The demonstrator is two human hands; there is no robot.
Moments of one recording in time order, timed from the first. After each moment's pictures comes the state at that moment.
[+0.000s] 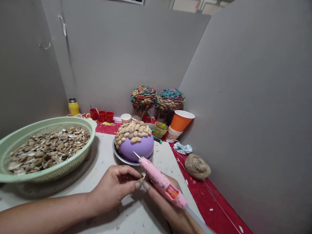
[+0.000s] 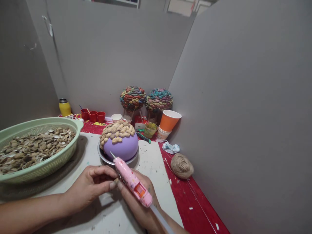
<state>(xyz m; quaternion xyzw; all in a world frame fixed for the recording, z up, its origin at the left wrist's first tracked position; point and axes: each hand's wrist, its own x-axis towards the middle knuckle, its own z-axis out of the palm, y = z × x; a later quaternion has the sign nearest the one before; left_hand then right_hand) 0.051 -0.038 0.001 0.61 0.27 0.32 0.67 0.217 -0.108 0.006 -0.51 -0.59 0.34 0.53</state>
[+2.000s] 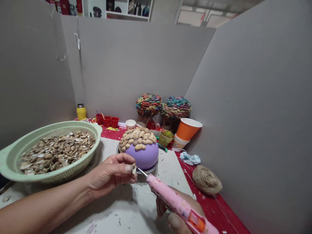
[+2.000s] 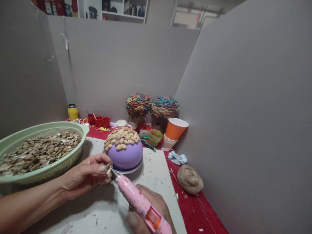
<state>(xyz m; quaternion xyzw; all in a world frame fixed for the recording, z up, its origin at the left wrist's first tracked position) 0.034 -0.010 0.038 0.38 0.21 0.32 0.84 0.233 -0.124 0.023 -0.48 -0.68 0.21 0.50</state>
